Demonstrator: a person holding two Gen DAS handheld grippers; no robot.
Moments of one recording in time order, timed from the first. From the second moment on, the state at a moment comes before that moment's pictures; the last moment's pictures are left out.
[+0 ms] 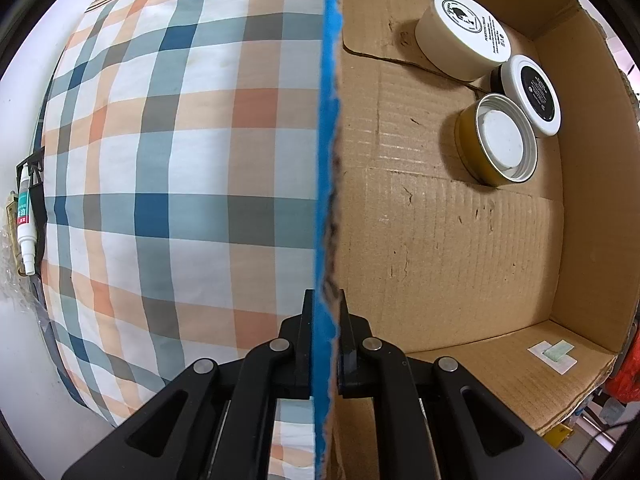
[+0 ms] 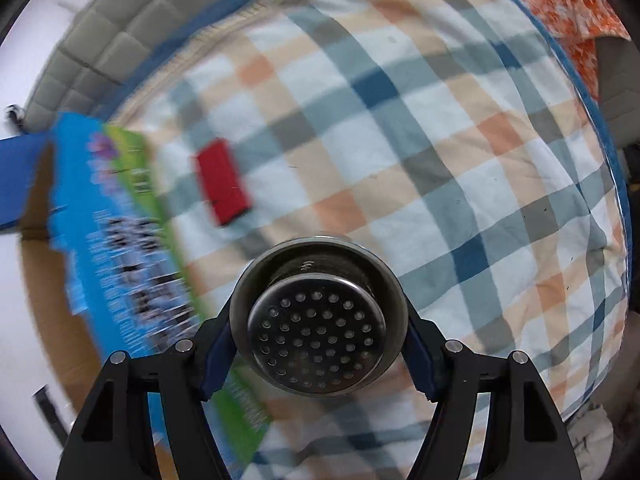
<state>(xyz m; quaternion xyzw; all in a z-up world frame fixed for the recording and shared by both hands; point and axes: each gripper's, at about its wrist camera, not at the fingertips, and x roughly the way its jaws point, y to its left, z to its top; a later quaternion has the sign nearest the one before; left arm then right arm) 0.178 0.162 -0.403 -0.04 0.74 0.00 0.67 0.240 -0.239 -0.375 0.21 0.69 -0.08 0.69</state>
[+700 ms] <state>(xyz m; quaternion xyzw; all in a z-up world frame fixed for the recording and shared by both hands) 0.178 0.164 -0.399 -0.04 0.74 0.00 0.68 0.212 -0.110 -0.272 0.15 0.66 0.09 0.73</state>
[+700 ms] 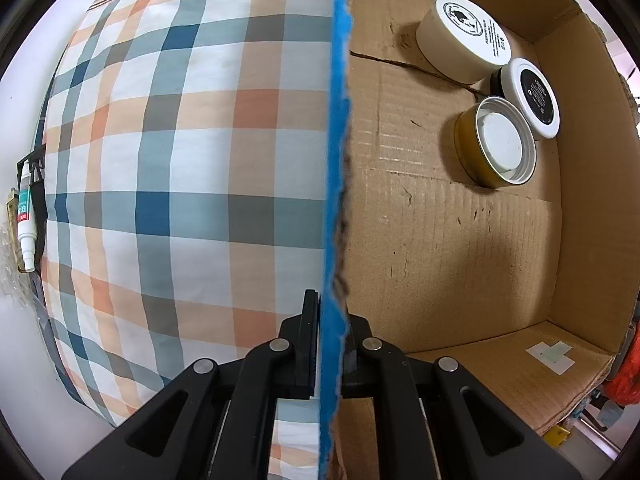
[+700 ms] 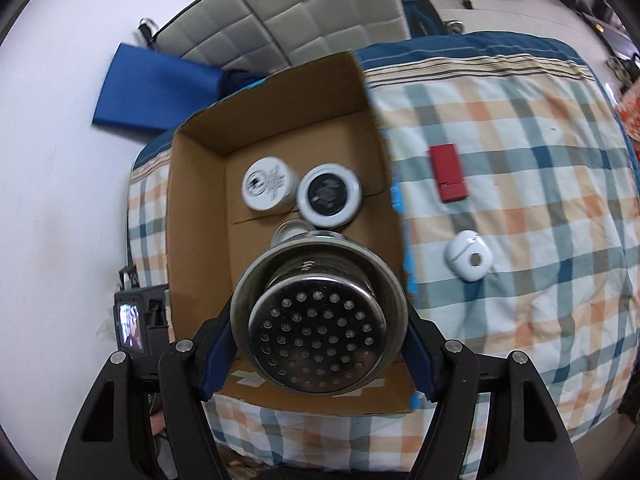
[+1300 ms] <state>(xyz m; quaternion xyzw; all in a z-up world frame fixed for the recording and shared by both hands) 0.177 0.168 -0.400 -0.04 0.74 0.00 0.67 0.218 -0.074 -0.329 0.10 0.69 0.07 0.71</state>
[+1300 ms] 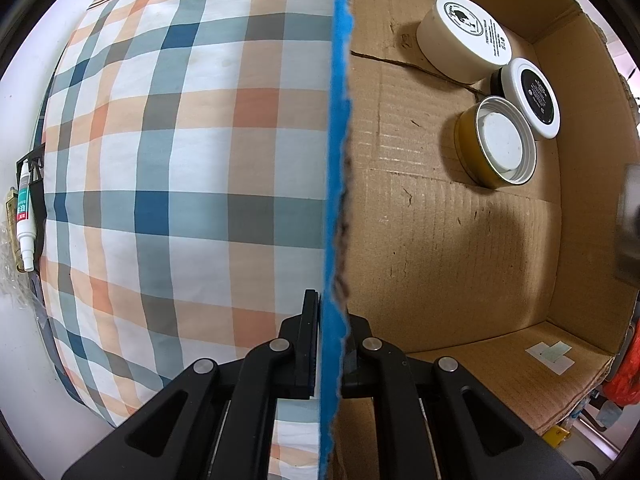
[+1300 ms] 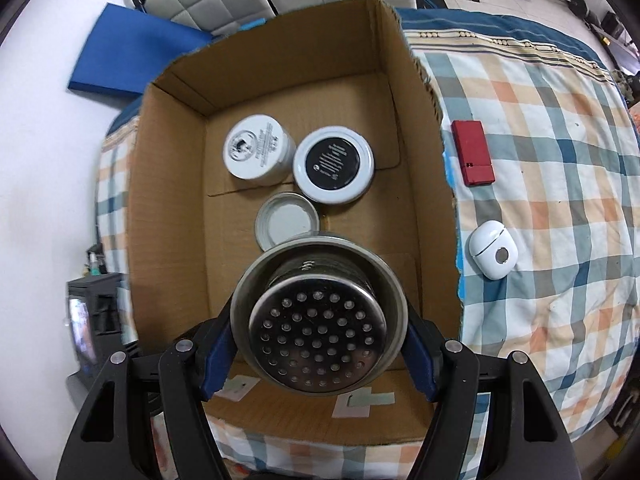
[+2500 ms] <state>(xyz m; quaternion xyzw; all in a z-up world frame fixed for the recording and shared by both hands) 0.179 0.161 -0.406 -0.03 0.74 0.00 0.67 0.230 -0.046 -0.427 0.05 0.77 0.05 0.63</state>
